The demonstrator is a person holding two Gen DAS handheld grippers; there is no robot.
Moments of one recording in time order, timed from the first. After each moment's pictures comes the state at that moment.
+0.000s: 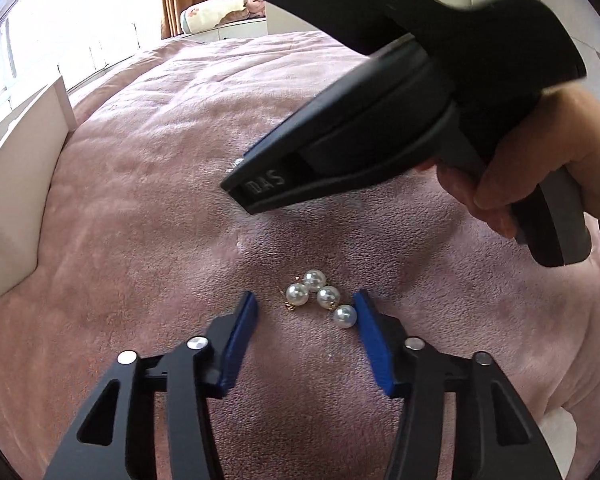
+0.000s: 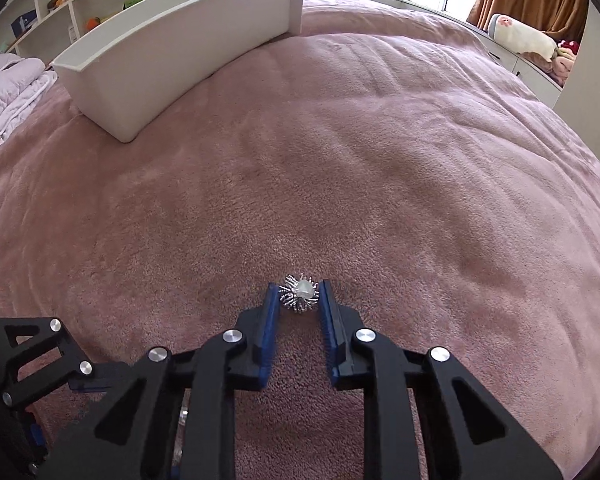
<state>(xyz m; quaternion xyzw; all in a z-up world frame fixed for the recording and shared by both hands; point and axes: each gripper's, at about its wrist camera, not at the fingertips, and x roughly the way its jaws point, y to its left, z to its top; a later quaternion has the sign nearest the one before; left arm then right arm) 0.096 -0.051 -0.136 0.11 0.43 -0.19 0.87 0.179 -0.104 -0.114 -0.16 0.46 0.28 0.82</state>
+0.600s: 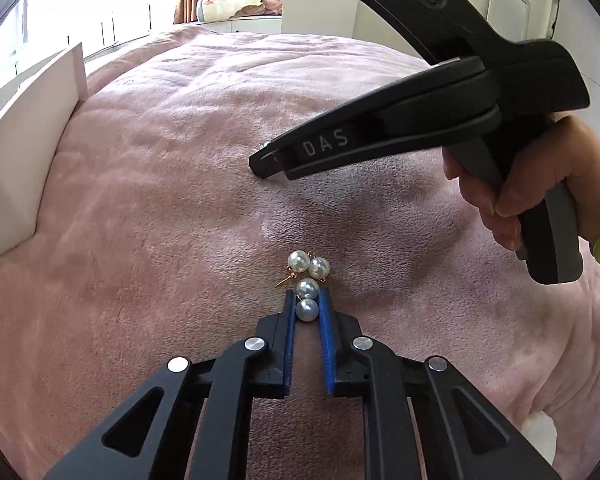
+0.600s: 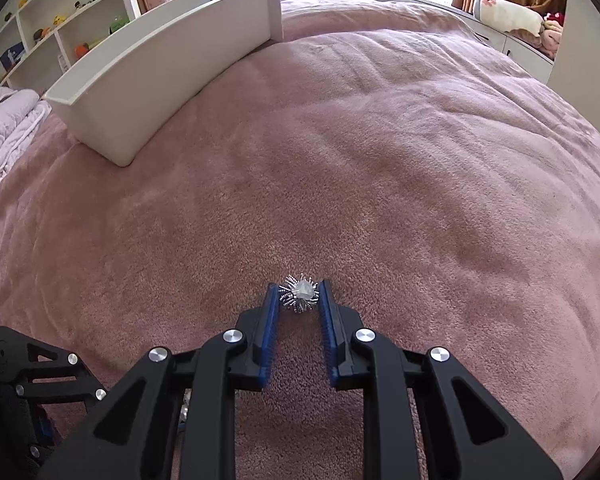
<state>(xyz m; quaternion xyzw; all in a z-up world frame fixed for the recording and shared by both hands) 0.097 -0.019 -0.137 0.05 0.44 -0.20 0.87 0.187 -0.115 -0.107 -0.10 0.47 0.28 0.83</state>
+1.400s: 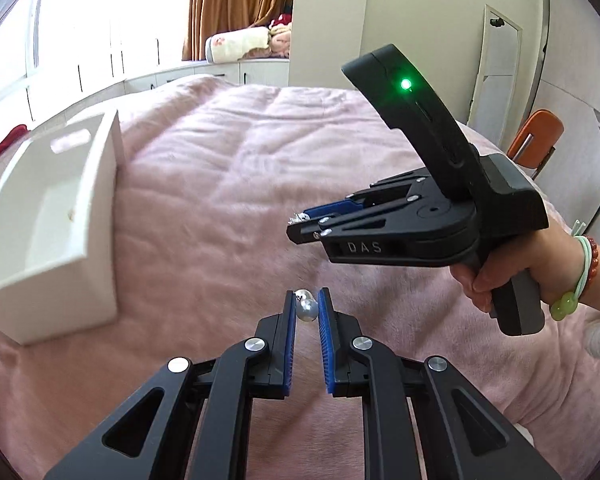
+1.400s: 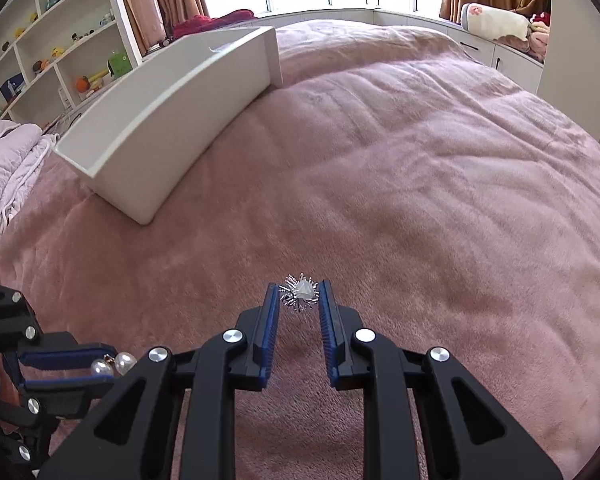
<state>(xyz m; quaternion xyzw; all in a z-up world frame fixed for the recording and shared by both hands) 0.109 0.030 -0.047 0.05 0.38 -0.20 0.90 0.191 -0.099 -0.060 -0.08 0.44 0.28 0.85</state>
